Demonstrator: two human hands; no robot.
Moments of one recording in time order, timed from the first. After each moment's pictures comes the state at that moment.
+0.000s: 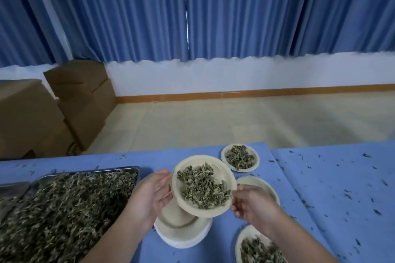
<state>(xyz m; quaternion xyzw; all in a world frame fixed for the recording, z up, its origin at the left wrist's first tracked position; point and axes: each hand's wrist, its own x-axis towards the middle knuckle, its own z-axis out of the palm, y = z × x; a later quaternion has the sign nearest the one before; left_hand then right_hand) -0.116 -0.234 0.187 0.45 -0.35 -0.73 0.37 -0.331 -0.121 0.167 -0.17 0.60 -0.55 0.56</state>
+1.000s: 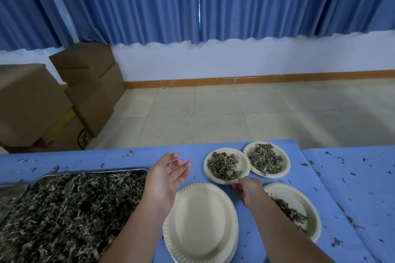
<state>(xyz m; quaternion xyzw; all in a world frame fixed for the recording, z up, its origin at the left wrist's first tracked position) -0.152 -0.330 0.165 0.46 -0.27 -0.73 0.44 -0.365 -0.303 0.039 0.06 0.68 -0.56 0.47</state>
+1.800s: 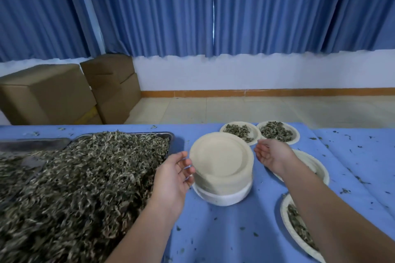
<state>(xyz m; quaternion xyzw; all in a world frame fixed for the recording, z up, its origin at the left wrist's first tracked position) -0.071 -0.206 0.122 0.43 -0.27 -0.72 0.47 -0.331 -0.213 0.089 -0.09 0.58 -0.66 0.47</state>
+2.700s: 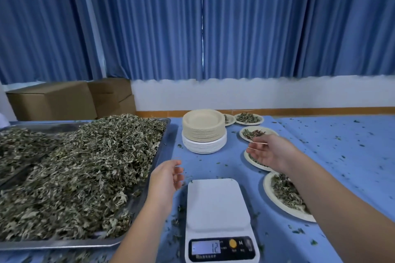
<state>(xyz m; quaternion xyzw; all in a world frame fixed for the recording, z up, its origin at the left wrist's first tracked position) 0.010 -0.017 0.034 0.44 -0.38 -0.64 0.50 -0.248 0.038 0.083 -0.20 0.57 -0.65 0.46</state>
